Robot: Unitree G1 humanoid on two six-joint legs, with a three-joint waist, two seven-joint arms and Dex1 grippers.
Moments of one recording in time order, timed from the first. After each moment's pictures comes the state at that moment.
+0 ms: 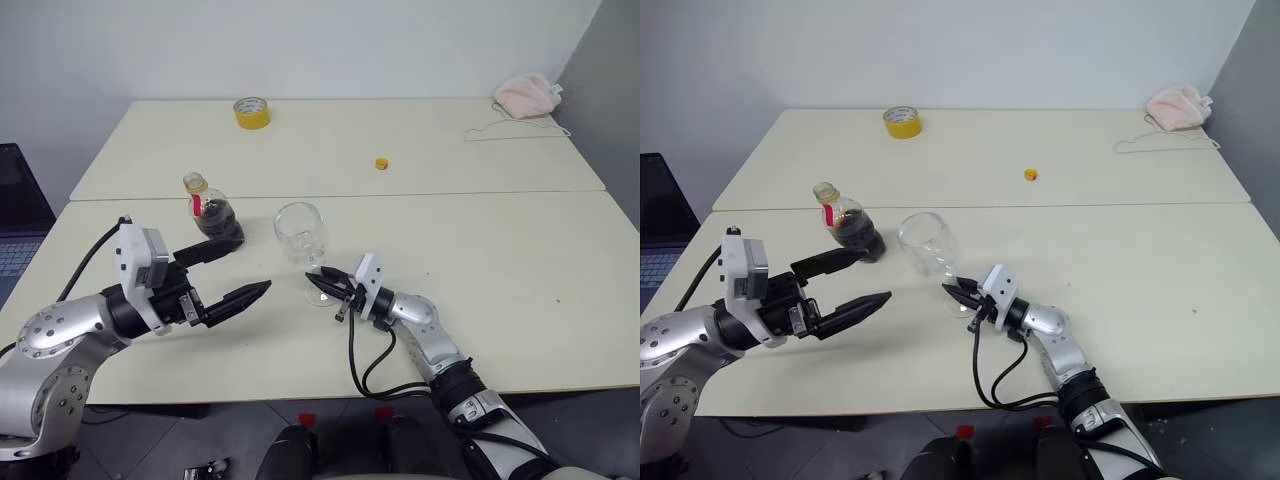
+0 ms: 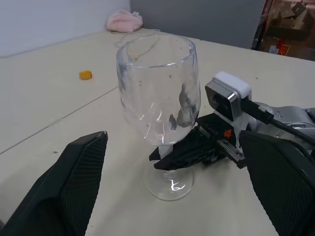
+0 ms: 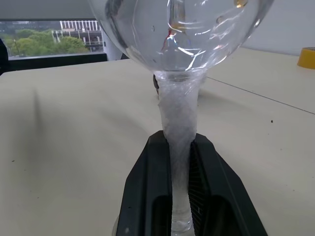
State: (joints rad) left arm 0.01 0.78 0.37 -0.49 -0.77 0.52 -0.91; right arm -0.46 -0.03 0.27 0.52 0.14 -0.33 0.78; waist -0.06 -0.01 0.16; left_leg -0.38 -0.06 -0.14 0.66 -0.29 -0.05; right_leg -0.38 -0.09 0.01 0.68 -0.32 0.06
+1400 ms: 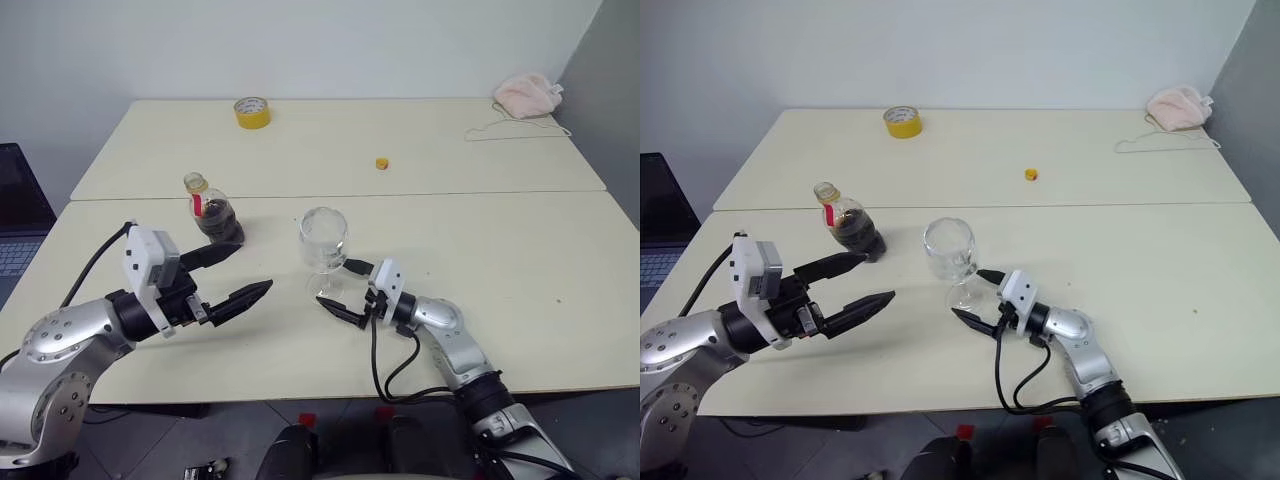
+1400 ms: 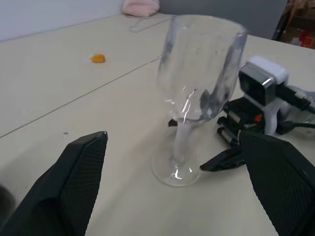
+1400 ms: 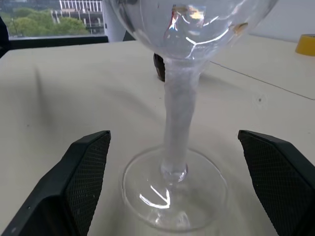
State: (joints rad) left arm 0.07 0.75 0.38 -0.51 -0.72 0.54 -0.79; right arm -0.32 -0.20 0.25 0.20 0.14 -0.14 0.83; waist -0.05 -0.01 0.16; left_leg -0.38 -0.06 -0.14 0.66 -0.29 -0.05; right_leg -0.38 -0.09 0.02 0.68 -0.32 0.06
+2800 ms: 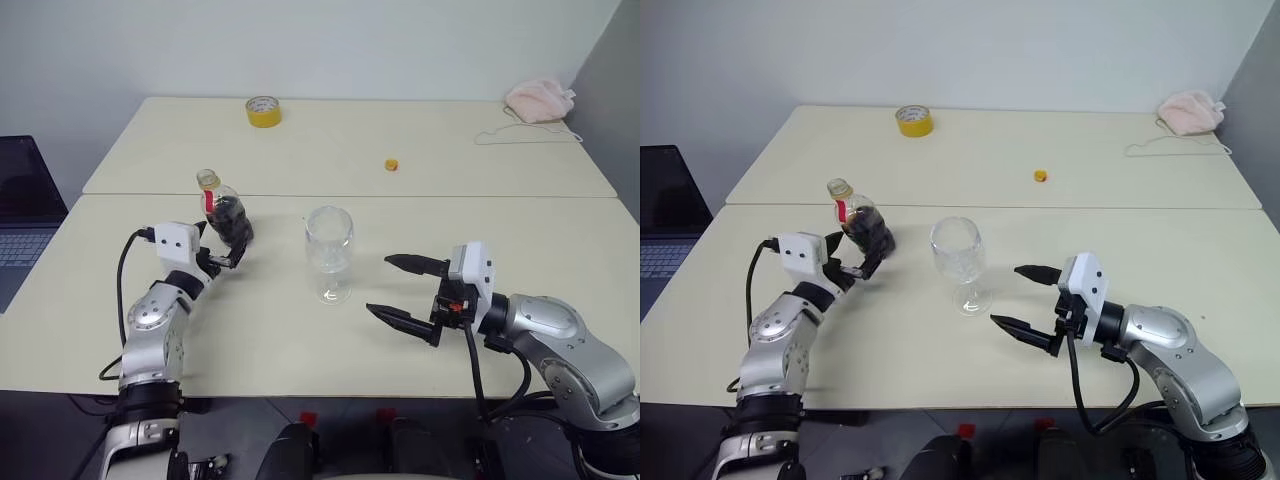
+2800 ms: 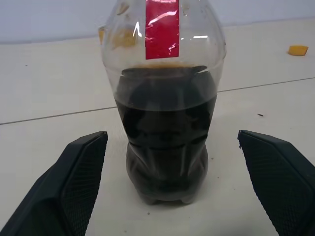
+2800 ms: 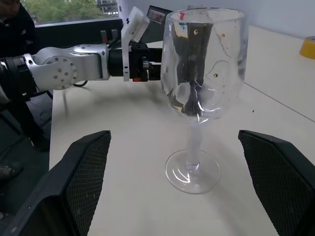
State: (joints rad) left arm -0.34 0.39 0.24 0.29 -0.25 0.03 -0.45; right arm -0.15 -0.58 0.06 -0.59 0.55 0.53 0.78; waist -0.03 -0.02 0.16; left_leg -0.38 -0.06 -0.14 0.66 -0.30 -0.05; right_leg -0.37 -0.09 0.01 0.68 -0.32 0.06
